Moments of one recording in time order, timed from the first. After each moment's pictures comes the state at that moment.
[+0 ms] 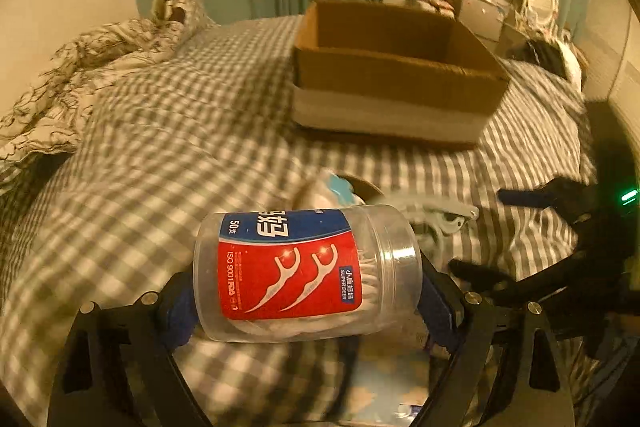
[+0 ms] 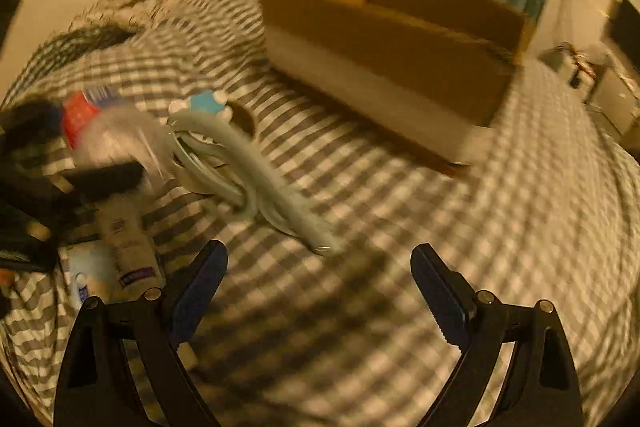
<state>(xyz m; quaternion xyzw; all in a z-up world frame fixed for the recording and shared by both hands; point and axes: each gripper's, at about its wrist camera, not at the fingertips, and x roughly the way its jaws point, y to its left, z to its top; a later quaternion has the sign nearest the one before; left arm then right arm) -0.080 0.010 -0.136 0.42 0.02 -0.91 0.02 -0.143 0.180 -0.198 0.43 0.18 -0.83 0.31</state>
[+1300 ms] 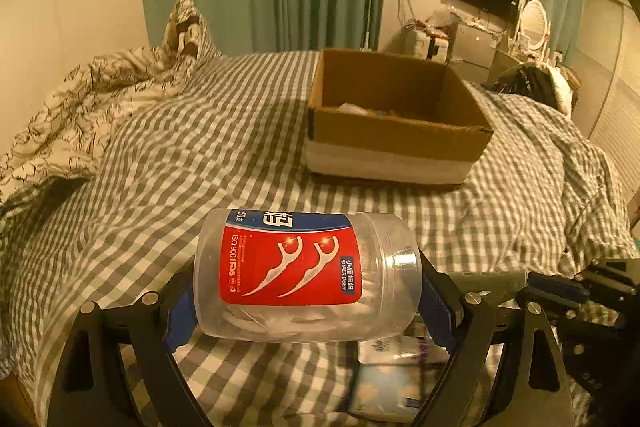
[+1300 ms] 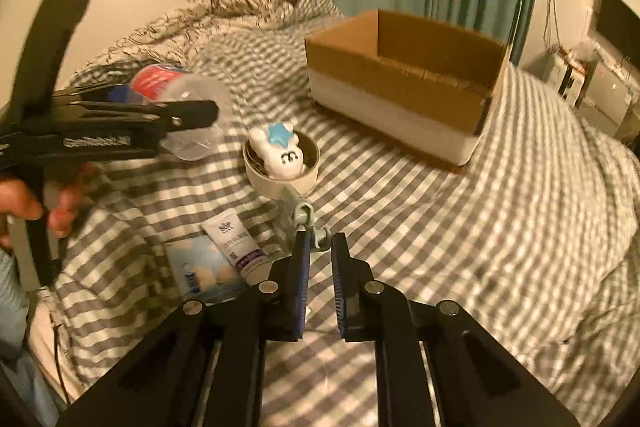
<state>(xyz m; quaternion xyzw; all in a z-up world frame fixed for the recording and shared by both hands) -0.063 0.002 -0.093 0.38 0.02 -0.93 0.01 -0.049 0.199 -0.123 0.37 0.13 -0.87 0.30</state>
